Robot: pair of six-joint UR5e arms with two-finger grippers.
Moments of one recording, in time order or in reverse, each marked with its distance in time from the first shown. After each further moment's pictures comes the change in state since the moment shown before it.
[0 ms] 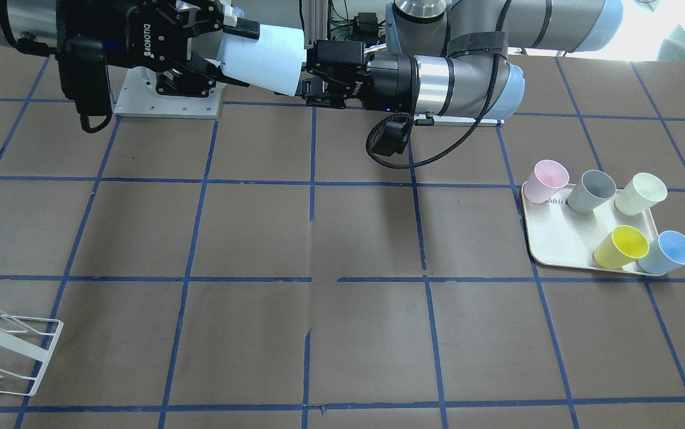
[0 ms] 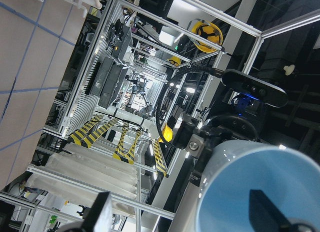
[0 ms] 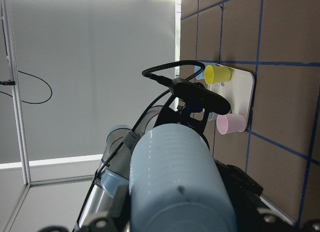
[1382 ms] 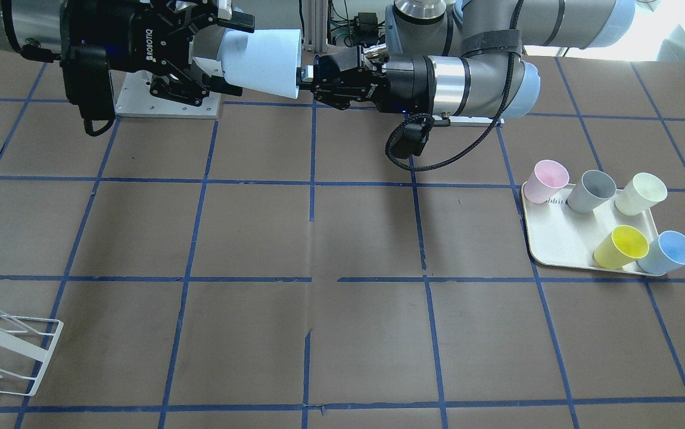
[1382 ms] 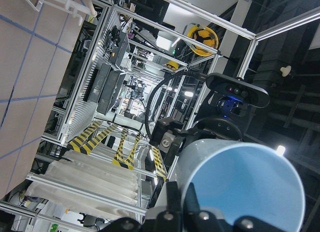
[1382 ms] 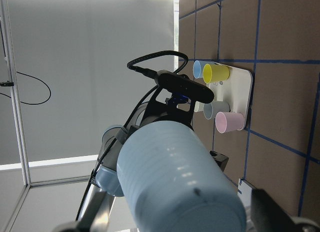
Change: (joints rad) left arm 0.045 0.013 0.008 0.003 0.005 -0.006; right arm -0.002 0.002 0.008 -0.015 -0.005 0.008
